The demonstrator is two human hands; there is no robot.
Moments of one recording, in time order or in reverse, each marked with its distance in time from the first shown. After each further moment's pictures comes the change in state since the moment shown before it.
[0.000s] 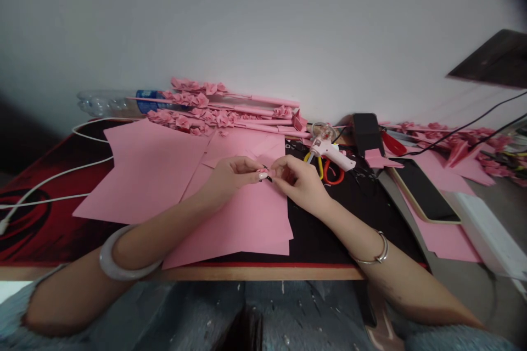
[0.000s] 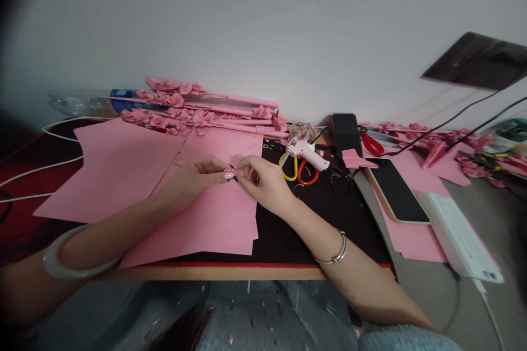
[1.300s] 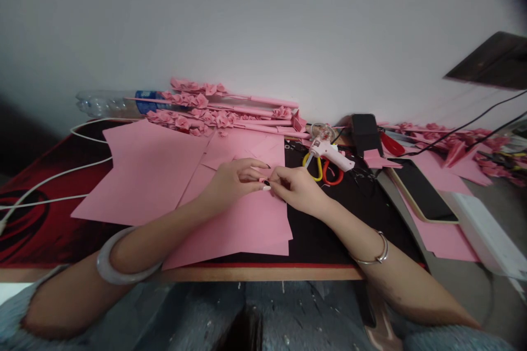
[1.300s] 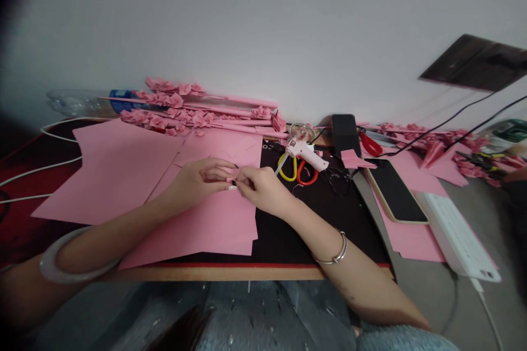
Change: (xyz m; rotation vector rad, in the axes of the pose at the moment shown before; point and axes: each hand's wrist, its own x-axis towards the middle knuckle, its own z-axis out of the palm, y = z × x) left_hand -0.003 -0.001 0.001 0.264 -0.028 0.065; right_hand -0.002 0.004 0.001 0.004 -0.220 0.022
